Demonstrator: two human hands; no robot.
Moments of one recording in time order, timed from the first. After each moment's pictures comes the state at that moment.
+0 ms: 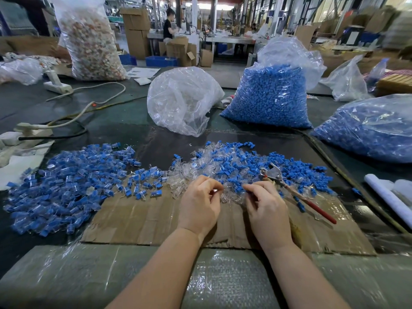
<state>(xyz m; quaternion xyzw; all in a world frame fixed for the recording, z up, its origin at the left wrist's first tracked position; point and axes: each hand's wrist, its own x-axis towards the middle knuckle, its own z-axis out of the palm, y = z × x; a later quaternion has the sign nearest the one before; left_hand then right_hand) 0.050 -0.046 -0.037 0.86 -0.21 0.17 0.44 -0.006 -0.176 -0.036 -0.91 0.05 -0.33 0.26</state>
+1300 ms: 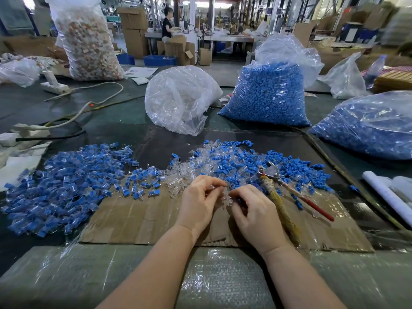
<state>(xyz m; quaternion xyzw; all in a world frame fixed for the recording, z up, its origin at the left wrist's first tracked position) 0.046 -0.046 -0.029 0.77 -0.20 0.04 0.60 -0.011 -0.170 -0.035 -0.93 -0.03 -0.27 0.26</state>
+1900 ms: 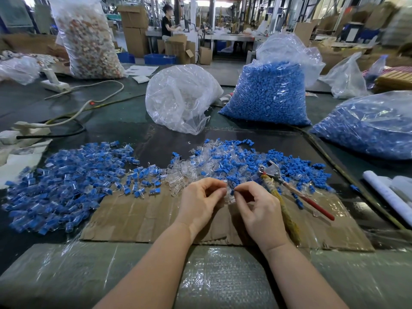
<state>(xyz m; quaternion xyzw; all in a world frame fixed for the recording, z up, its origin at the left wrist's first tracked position) 0.048 -0.046 -0.029 0.74 -0.15 -0.06 0.66 -0.008 -0.175 -0.039 -0.87 -0.03 -0.33 0.36</state>
